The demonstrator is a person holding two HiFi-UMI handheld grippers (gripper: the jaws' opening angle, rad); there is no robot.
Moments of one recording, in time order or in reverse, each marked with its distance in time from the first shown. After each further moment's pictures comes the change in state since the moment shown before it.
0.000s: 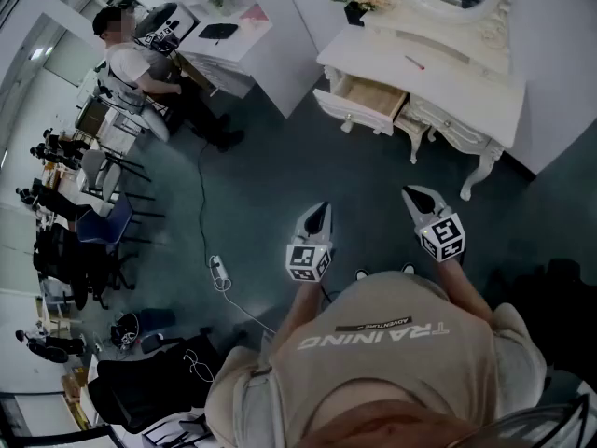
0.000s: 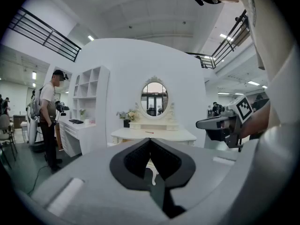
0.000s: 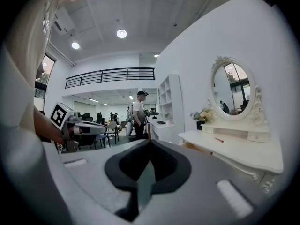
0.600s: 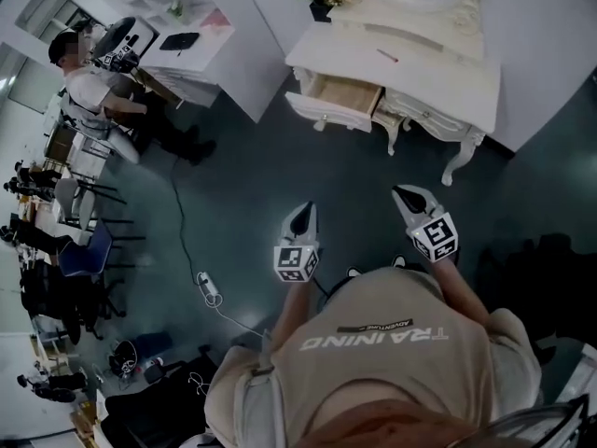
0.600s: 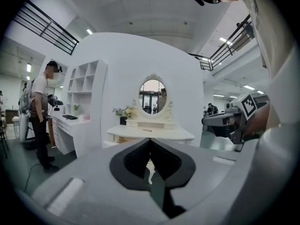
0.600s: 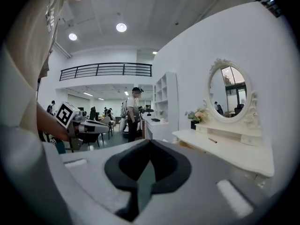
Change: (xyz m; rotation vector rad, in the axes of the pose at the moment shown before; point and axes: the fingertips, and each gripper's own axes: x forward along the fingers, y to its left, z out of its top) left arm 0.033 0.046 -0.016 -0.026 0.003 -0.049; right arm 0.026 -0.004 -0.001 -0.056 0.035 -0.060
